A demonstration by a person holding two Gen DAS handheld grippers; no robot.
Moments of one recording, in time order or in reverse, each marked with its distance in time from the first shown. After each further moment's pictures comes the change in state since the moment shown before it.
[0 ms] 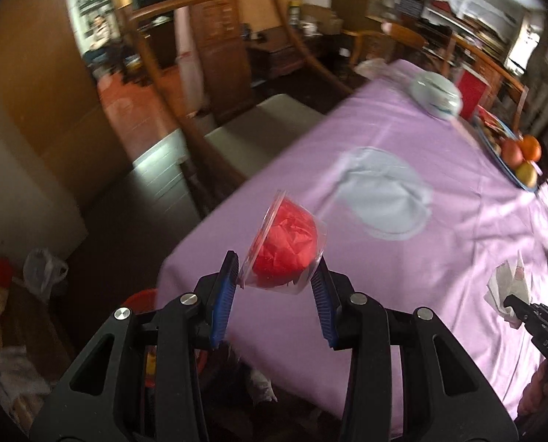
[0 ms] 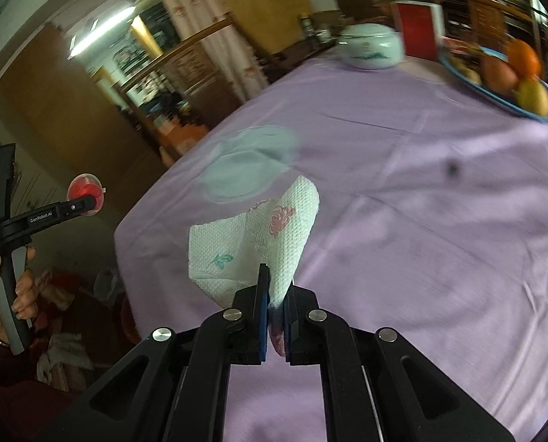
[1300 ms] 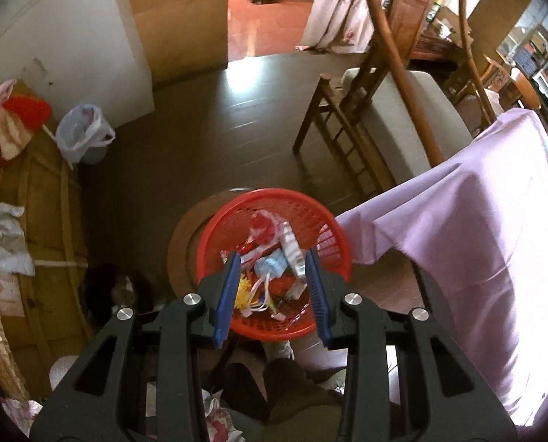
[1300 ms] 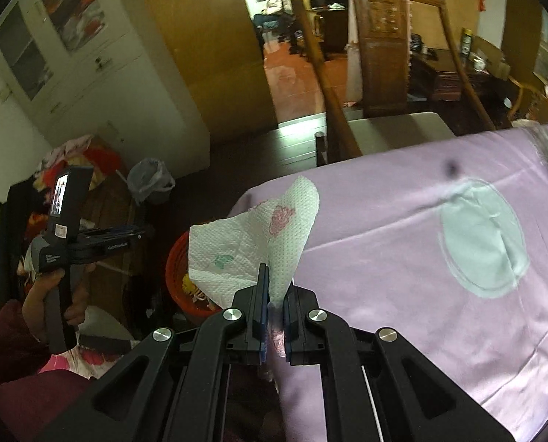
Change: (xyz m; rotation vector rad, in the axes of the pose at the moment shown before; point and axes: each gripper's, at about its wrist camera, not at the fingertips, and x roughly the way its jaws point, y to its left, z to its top) left arm 0.044 0.237 -0.126 -0.441 0.190 0.122; right arm 0.107 0.259 0.034 -0.525 0.244 0.130
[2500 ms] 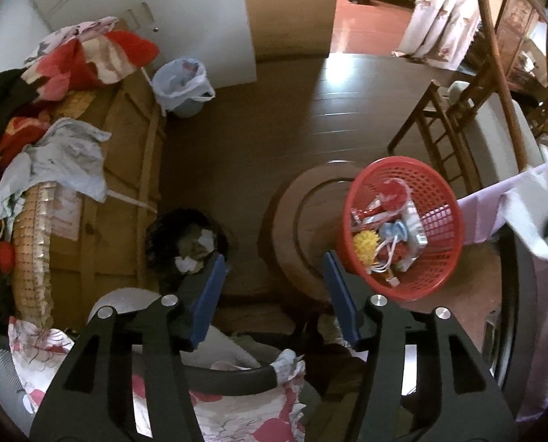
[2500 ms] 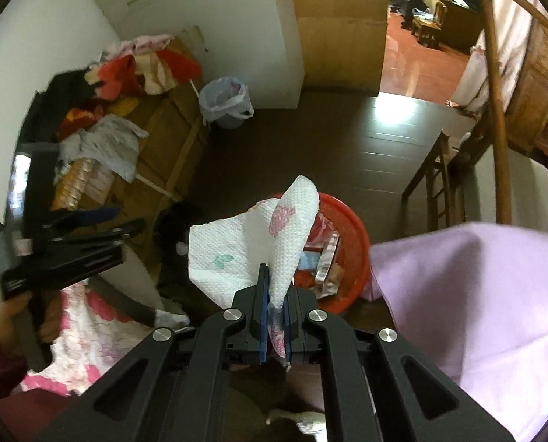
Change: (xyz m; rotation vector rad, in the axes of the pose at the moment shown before) left arm -0.029 0.106 -0.072 -0.223 0.021 0.266; right arm 0.139 0.149 0.029 -0.381 0.234 0.155
